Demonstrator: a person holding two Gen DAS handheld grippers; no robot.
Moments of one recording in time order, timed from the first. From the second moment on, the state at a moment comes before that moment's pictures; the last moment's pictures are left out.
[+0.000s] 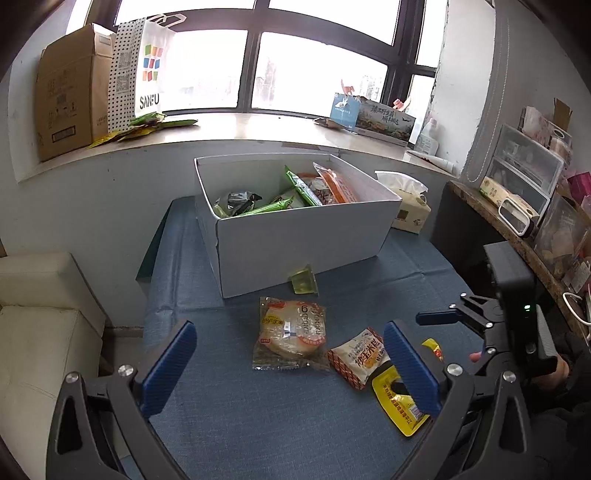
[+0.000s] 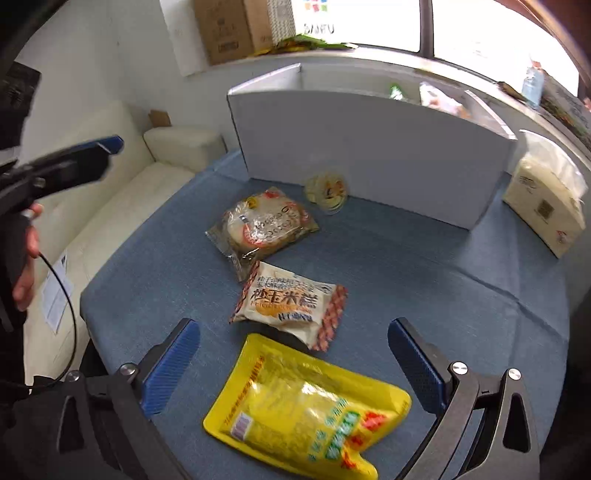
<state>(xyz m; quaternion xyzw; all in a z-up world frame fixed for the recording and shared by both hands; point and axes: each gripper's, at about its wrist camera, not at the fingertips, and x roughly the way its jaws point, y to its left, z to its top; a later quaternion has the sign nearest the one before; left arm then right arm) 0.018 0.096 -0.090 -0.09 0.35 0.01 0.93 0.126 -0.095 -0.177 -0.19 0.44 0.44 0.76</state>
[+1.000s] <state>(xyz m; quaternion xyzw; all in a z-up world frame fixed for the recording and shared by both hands) 0.097 0.061 -0.165 -0.02 0.46 -0.03 0.89 0.139 -0.167 -0.142 -0.10 0.43 0.39 0.81</state>
